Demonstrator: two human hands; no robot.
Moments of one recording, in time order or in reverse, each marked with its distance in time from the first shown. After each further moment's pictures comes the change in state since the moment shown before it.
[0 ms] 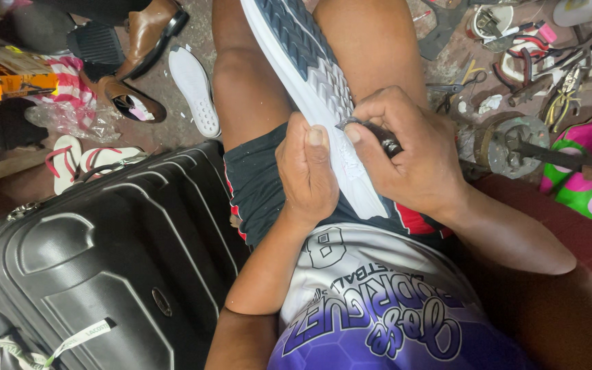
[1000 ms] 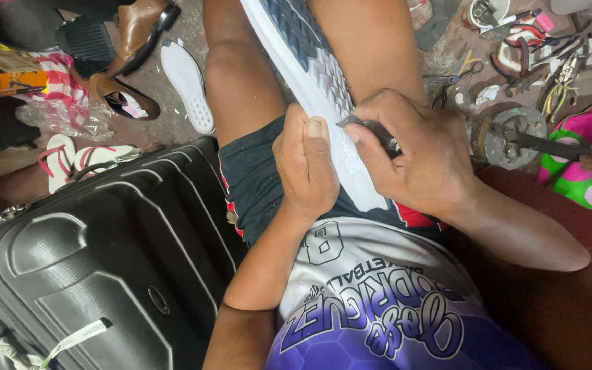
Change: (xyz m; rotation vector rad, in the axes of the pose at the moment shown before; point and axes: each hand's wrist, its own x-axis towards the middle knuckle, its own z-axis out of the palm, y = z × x) left_hand 0.000 -0.001 0.004 -0.008 -0.005 0.042; right_hand -0.004 -0.003 -0.013 -0.162 -0.006 -0.193
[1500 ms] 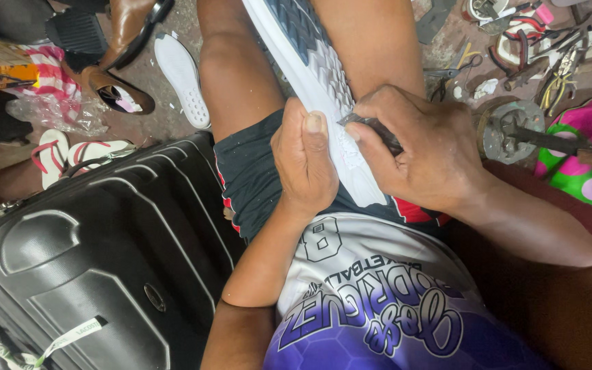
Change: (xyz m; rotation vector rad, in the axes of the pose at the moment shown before) left_hand 0.000 0.001 0.002 0.002 0.002 -0.005; right_hand 0.001 0.003 -0.008 -0.042 -0.050 -0.064
